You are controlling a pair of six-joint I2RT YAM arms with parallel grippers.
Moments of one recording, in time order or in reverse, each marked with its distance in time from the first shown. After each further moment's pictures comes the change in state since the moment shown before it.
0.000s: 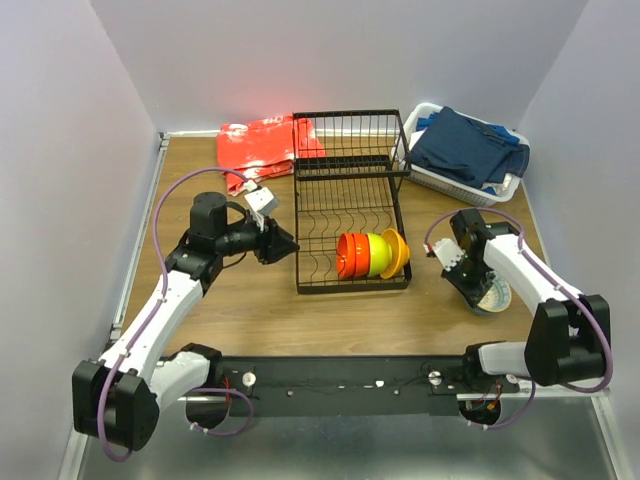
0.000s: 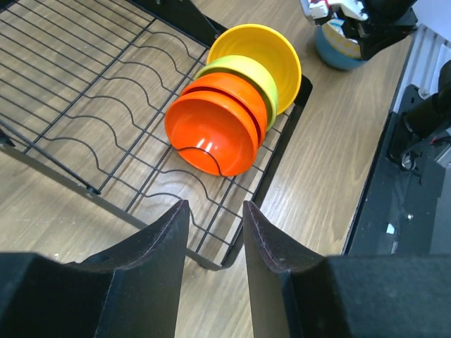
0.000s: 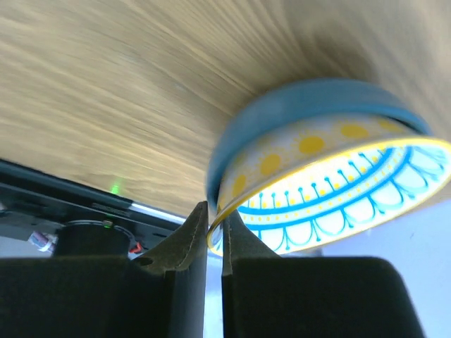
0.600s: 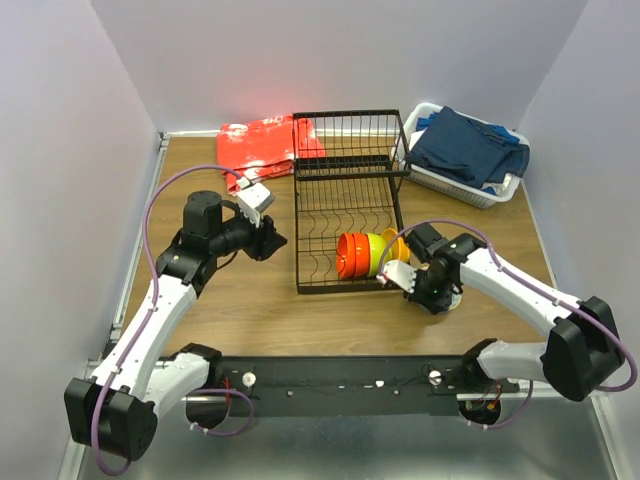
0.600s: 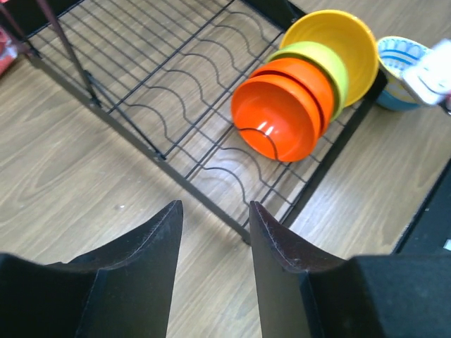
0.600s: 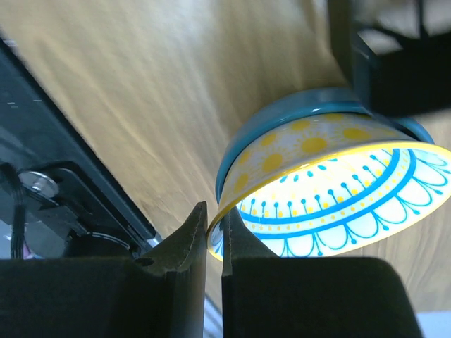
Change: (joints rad) left arm 0.000 -0.062 0.073 -0.183 -0.236 0.074; right arm 0.420 -0.059 0.001 0.025 -0.194 -0.145
